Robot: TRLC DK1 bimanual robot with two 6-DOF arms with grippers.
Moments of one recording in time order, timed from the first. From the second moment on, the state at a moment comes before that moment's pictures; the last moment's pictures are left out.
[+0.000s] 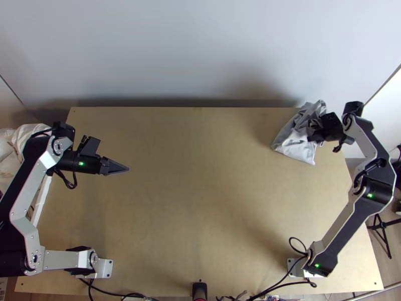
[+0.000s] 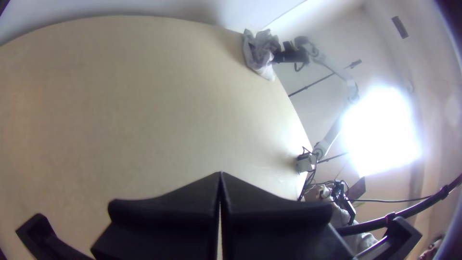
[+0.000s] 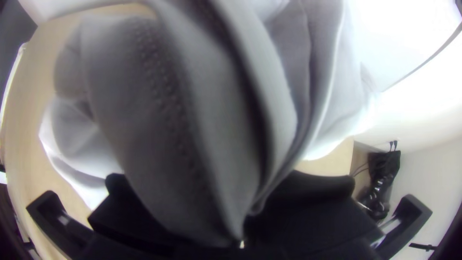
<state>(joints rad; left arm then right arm) 0.16 1.46 1.24 -1.22 0.91 0.55 -0.34 2.12 1.69 -0.65 -0.26 -0.56</state>
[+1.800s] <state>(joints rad) 0.65 1.01 1.01 -0.97 1.05 0.48 -0.18 0.79 0.84 -0.61 -0.20 -0.21</state>
